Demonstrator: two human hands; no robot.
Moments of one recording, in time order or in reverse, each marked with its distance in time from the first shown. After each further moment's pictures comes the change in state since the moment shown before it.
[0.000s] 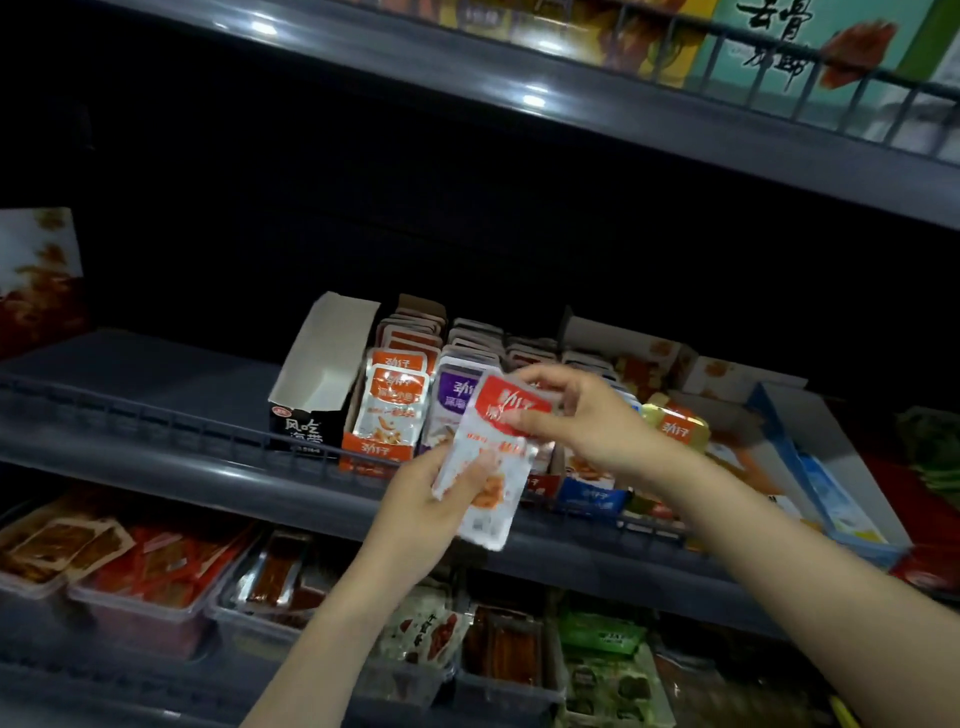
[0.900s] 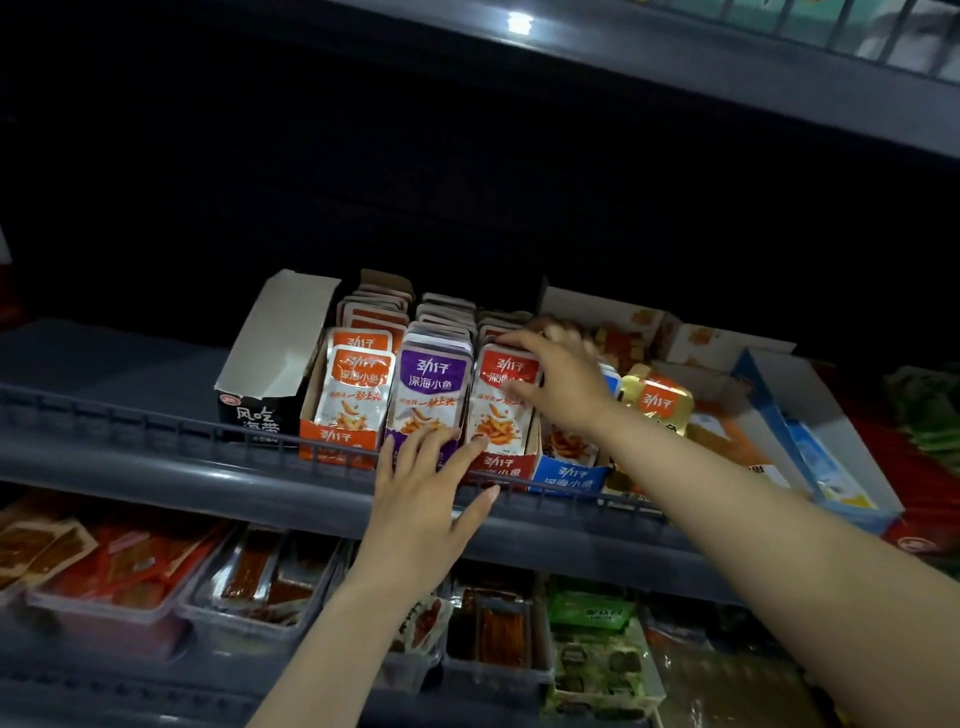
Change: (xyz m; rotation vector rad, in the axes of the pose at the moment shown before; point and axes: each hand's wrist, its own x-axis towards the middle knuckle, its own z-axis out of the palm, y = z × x) left_hand 0.020 -0.051 0.018 1.126 -0.011 0.215; right_hand 0.048 0.067 -0.018 -0.871 0.312 0.001
